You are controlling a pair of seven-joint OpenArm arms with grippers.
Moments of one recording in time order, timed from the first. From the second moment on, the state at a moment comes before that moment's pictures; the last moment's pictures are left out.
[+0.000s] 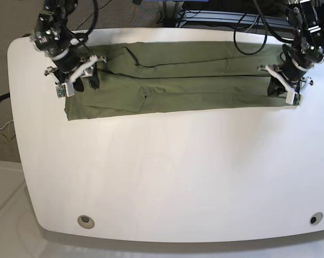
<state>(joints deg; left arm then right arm) 19.0 -16.0 -26.2 99.6 -26.0 -32.0 43.6 -22.5 4.7 23.7 112.2 24.9 29.1 -50.0</state>
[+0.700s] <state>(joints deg) 15.1 -18.9 -28.2 91.9 -26.0 -31.6 42.7 -16.2 5.5 22.8 99.8 24.6 30.1 -49.6</state>
